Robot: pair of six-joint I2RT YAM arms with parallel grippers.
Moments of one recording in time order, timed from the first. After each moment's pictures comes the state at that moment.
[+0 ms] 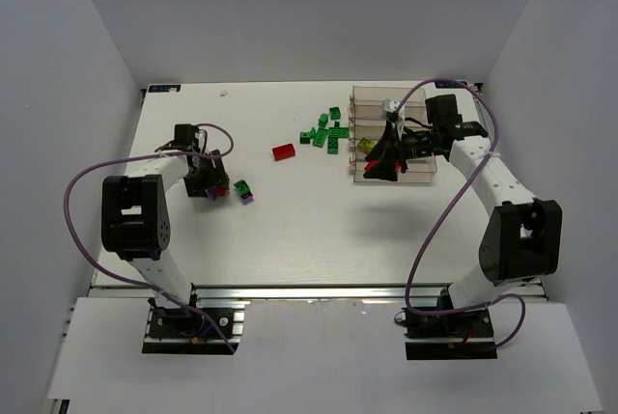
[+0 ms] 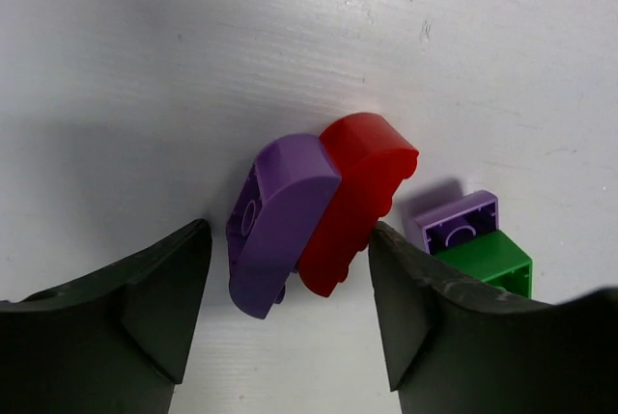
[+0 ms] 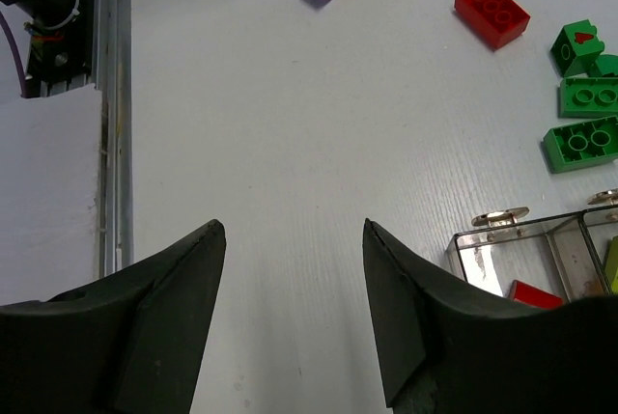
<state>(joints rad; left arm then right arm) 0.02 1.77 1.09 -0.47 0.11 -0.26 0.17 1.57 1.28 -0.71 -1.17 -0.74</state>
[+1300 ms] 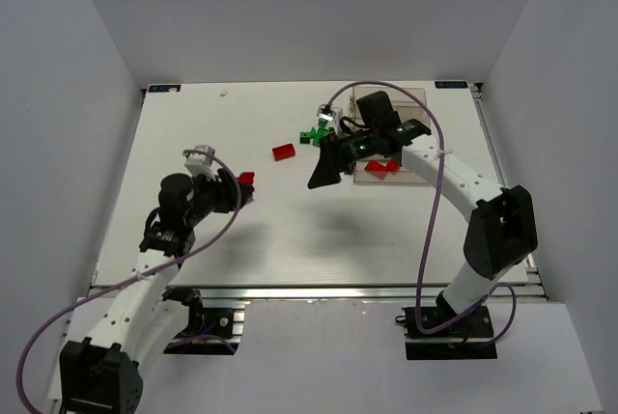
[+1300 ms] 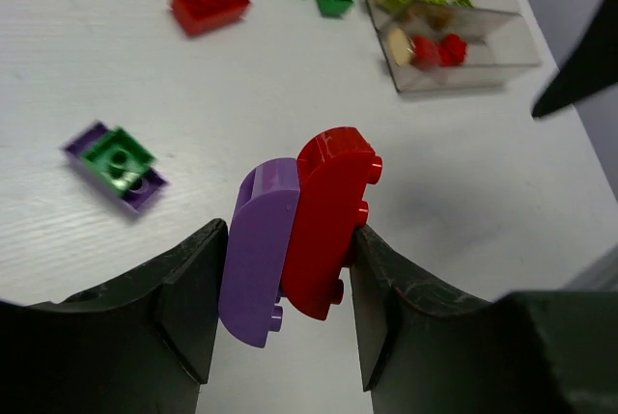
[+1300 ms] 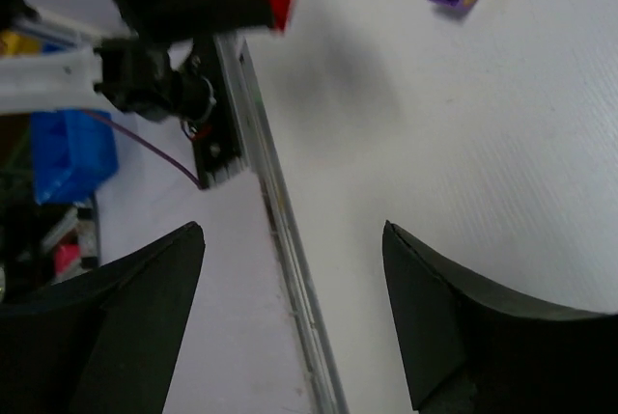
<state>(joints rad) -0.17 0.83 0.52 -0.03 0.33 -0.37 0.55 1.66 1.41 -0.58 -0.95 0.01</state>
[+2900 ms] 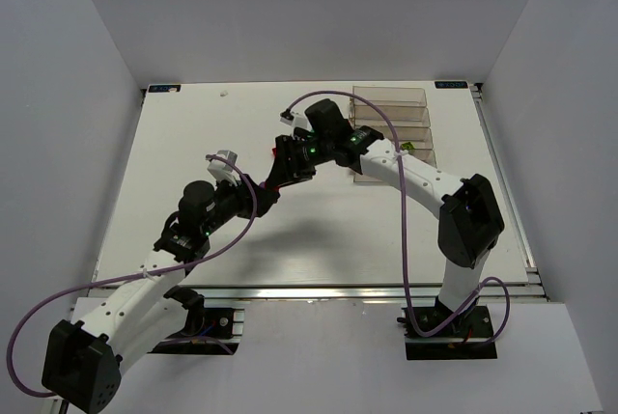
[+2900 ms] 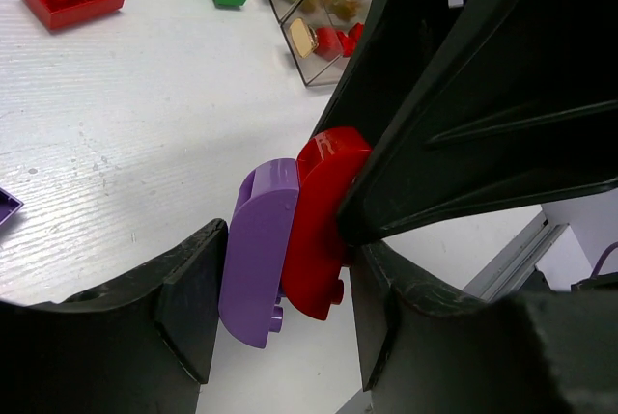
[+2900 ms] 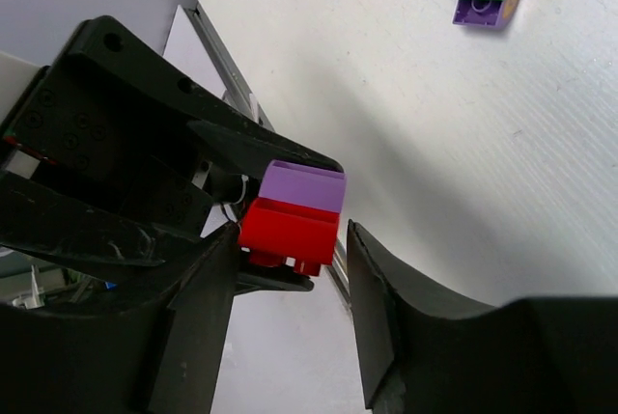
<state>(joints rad) -0.44 0.84 0.45 0.15 0.25 -0.54 0.79 1.82 1.57 -0.42 -0.65 0.55</state>
